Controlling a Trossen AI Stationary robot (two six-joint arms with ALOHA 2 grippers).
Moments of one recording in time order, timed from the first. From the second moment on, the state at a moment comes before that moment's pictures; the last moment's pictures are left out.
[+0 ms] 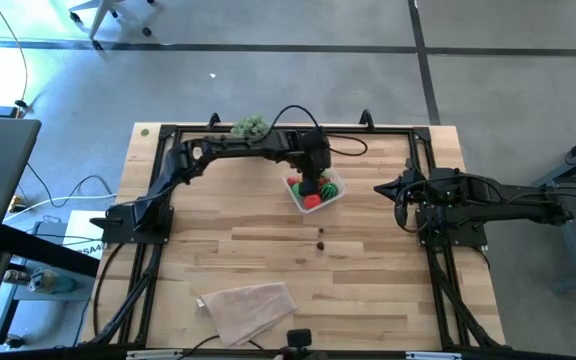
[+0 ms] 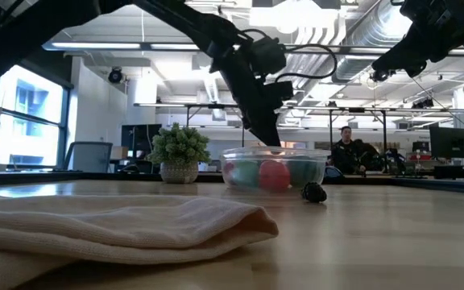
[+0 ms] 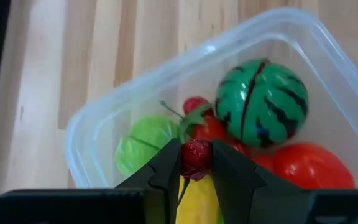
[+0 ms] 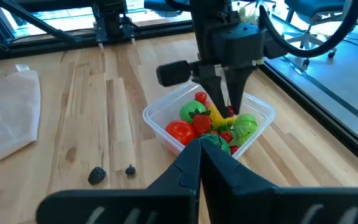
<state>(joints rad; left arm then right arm) 0.43 2.24 1.87 -0.66 0.07 0.31 -0.05 0.39 0.48 -0.47 0.20 0.10</state>
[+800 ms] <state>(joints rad) 0.43 2.27 1.87 -0.67 0.03 0.30 -0.05 0.39 0.48 -0.47 0.20 0.11</state>
